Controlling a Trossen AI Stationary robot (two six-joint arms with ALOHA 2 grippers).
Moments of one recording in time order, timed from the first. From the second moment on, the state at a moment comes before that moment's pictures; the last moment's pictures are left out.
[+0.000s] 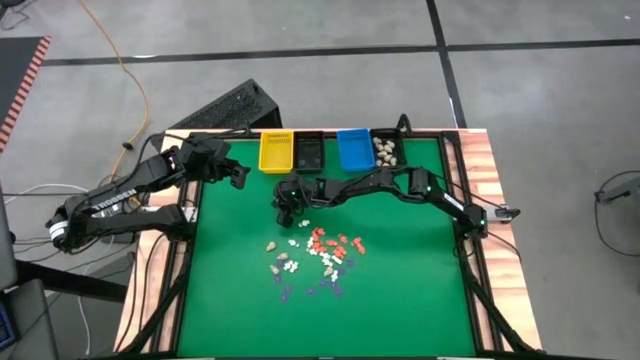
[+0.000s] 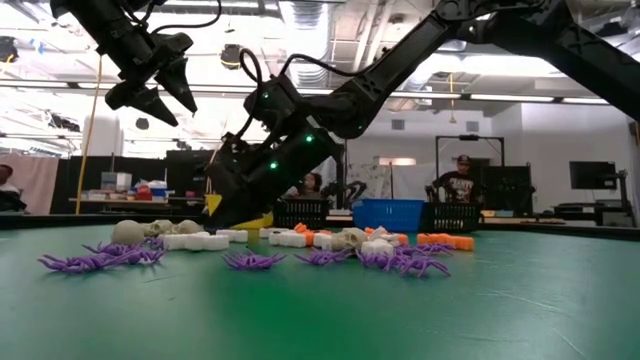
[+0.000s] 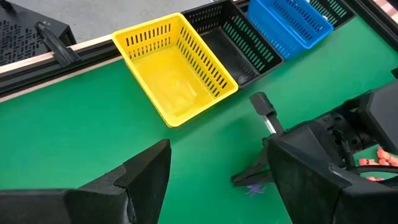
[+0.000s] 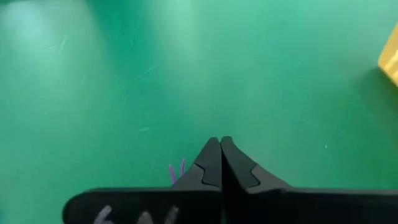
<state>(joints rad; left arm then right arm) 0.56 0.79 0.75 -0.60 -0.10 -0.46 -0.15 2.37 1.68 0.07 -0.02 0.10</state>
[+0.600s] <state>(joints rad) 0.56 0.79 0.75 -0.60 -0.12 -0.44 -0.22 2.15 1.68 -0.01 0.04 0.07</state>
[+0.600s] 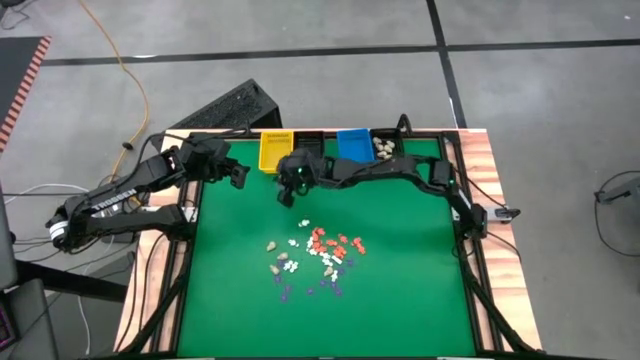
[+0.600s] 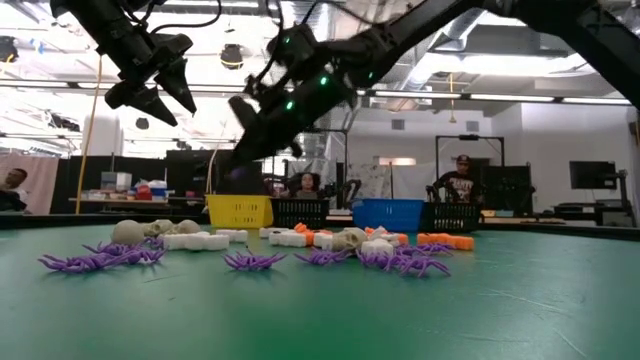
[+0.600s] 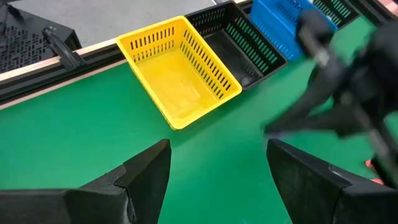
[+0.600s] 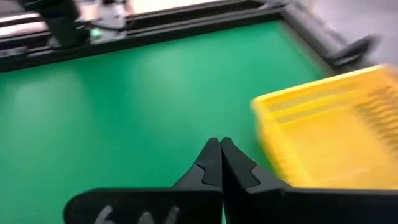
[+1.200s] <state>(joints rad) 0.56 0.79 0.75 -0.59 -0.12 -0.45 -0.48 2.01 1.68 -0.32 0.13 -0.03</state>
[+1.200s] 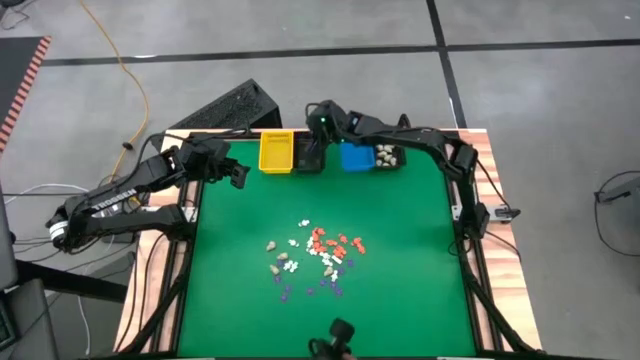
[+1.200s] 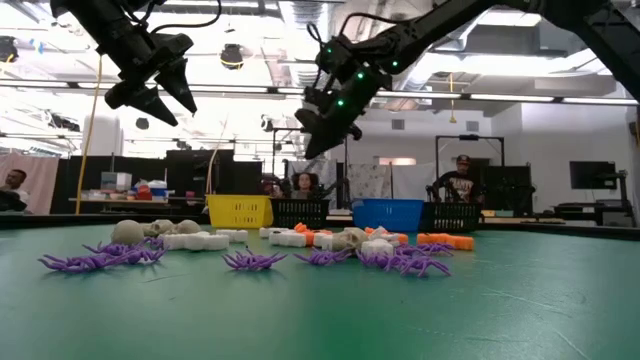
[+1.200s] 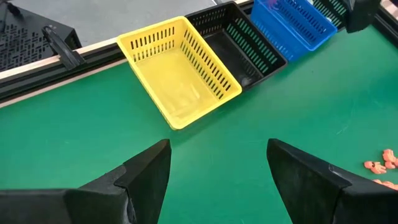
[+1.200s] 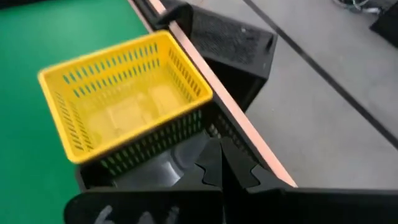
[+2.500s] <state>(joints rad) 0.56 0.79 0.75 -0.59 -0.11 -0.45 -0.22 2.02 1.67 -0.36 -0.43 -0.14</state>
